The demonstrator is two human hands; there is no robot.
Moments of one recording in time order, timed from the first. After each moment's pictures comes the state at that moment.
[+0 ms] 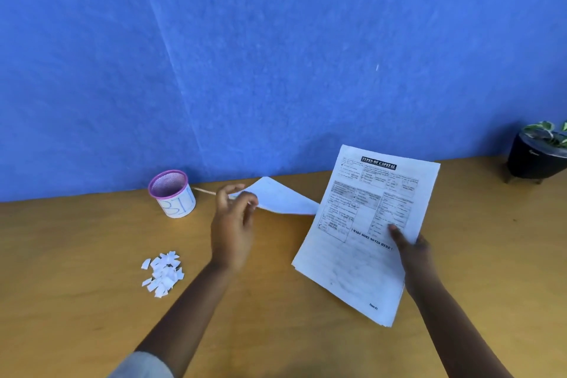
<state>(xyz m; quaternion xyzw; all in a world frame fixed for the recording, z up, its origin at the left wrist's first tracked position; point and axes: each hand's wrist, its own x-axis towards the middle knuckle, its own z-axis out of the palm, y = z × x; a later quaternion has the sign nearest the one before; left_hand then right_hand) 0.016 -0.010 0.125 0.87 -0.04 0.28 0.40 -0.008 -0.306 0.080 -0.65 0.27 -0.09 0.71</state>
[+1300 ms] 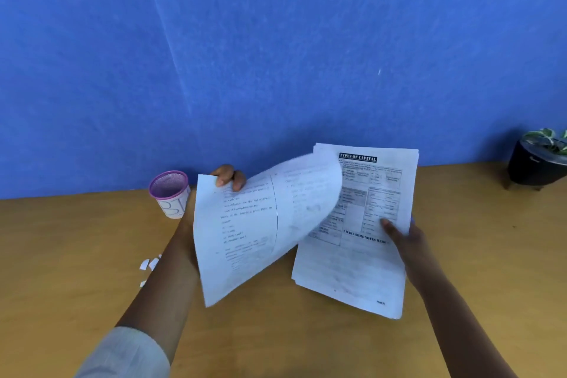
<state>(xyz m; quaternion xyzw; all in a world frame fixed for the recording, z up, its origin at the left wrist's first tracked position) 0.038 0.021 0.174 0.31 -0.18 -0.17 0.92 0.006 -0.311 0.098 -0.70 0.15 -0.04 0.69</state>
